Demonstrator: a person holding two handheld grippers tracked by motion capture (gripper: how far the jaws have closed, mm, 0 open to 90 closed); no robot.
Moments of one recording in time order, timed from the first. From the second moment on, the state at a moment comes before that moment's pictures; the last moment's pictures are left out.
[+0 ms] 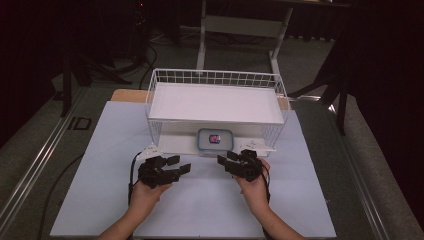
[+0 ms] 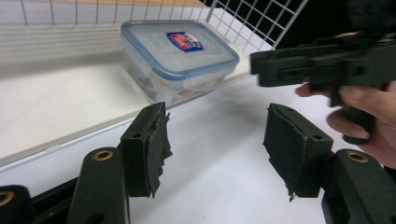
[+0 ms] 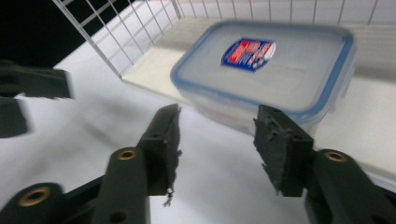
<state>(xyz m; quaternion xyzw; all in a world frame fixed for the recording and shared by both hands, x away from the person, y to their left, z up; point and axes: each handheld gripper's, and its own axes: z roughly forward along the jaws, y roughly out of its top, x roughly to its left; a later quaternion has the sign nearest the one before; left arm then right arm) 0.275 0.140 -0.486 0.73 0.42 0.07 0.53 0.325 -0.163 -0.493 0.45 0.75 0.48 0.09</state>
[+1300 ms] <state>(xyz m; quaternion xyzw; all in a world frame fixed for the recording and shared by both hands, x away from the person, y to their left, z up) 0.237 0.156 -0.504 0.73 0.38 0.14 0.55 0.373 -0.124 -0.523 0.46 0.77 0.43 0.10</state>
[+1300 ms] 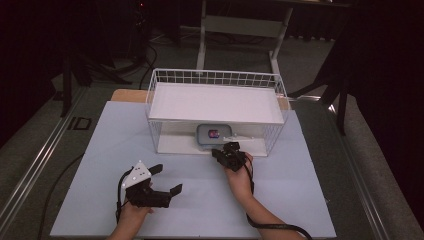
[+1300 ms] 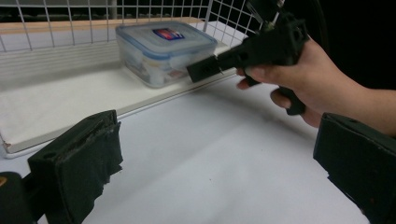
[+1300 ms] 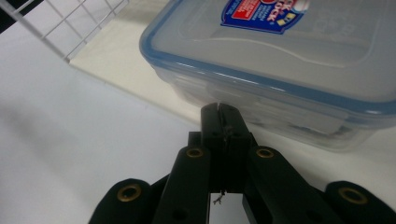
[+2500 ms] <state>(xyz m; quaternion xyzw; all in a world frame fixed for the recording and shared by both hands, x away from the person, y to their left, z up) 0.233 0.161 -0.503 0.73 0.38 0.15 0.55 0.412 -0.107 -0.520 0.47 0.77 0.41 0.13</state>
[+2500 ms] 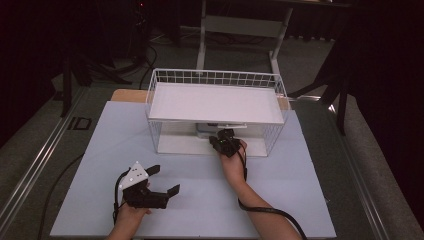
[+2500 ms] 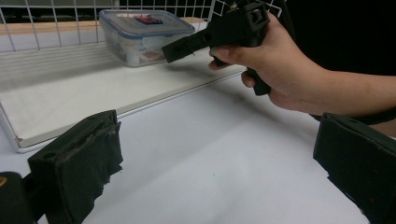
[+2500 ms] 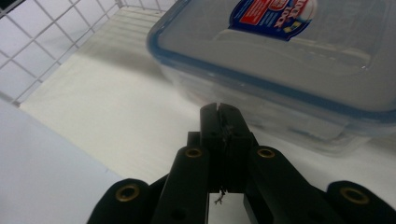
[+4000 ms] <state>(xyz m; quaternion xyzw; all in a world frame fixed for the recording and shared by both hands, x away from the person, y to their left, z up) 0.234 0.147 -0.491 0.74 0.33 0.14 0.57 0.305 -0.161 -0.483 0.36 0.78 0.50 0.12</state>
